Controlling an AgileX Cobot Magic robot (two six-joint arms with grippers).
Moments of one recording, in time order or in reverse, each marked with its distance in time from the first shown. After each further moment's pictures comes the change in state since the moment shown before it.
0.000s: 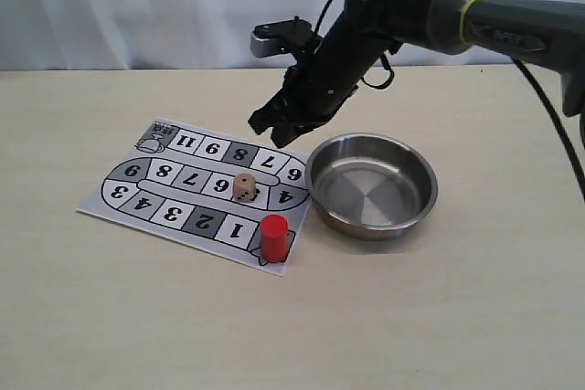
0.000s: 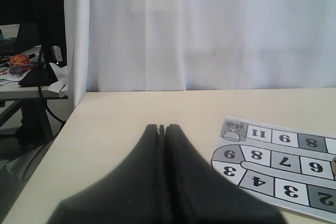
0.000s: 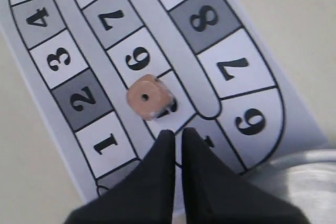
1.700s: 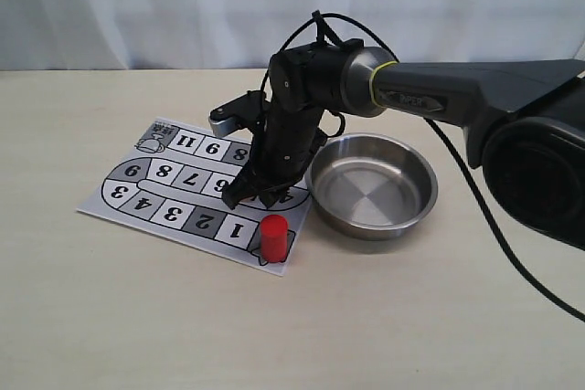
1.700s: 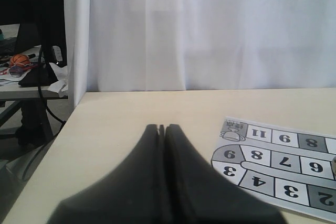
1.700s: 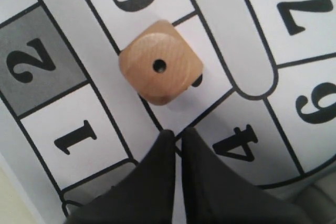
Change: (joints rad) left arm 0.000 0.000 0.000 0.000 0.000 0.000; right arm 0.150 0.135 0.000 -0.284 -0.024 0.218
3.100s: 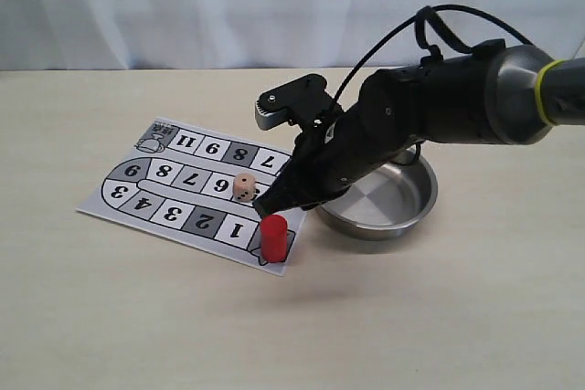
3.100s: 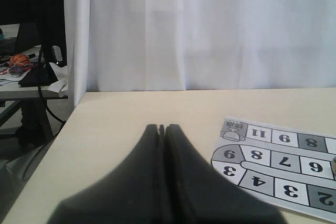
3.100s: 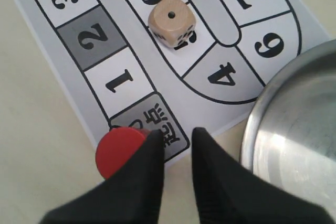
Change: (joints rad) left arm 0.000 0.000 0.000 0.000 0.000 0.000; right arm 0.000 -0.470 0.661 0.104 -0.497 -0.028
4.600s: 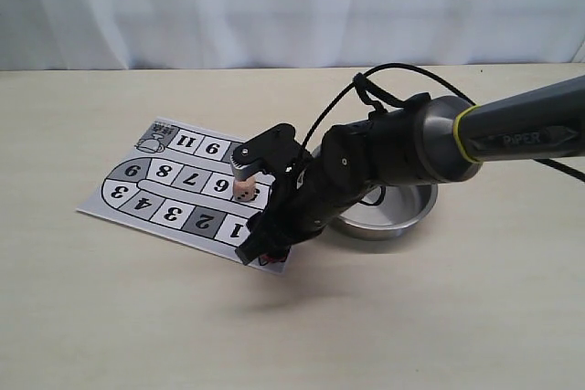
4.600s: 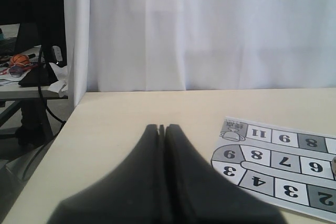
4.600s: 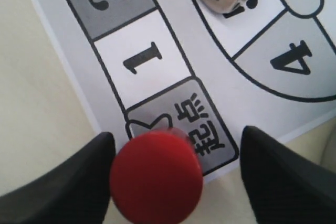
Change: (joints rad) left arm 0.000 0.000 0.000 0.000 0.000 0.000; right arm 0.058 0.150 0.000 0.036 -0.083 -0.056
